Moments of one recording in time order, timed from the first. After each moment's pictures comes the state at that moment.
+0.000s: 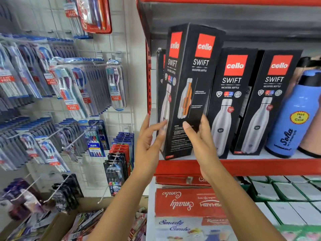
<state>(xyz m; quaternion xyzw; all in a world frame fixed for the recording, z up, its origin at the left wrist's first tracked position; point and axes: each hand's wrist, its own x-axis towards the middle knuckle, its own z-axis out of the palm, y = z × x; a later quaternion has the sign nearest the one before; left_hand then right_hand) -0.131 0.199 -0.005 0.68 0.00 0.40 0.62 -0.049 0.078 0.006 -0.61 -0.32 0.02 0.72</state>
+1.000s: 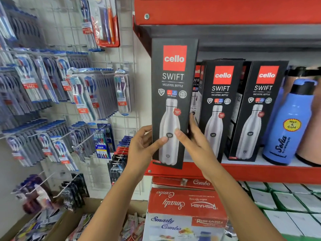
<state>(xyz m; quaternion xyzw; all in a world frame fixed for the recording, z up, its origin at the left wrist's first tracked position) -0.142 0.191 0.004 0.65 0.04 0.39 0.65 -0.041 0.052 0.013 -0.65 -0.41 0.04 0.64</state>
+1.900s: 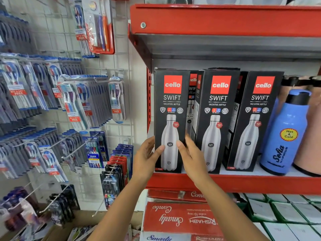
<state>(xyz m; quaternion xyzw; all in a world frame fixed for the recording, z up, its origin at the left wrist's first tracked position) -0.096 0.201 -0.019 0.70 0.09 0.37 0.60 -0.020 0.073 -0.005 -0.75 -0.33 -0.03 0.57</state>
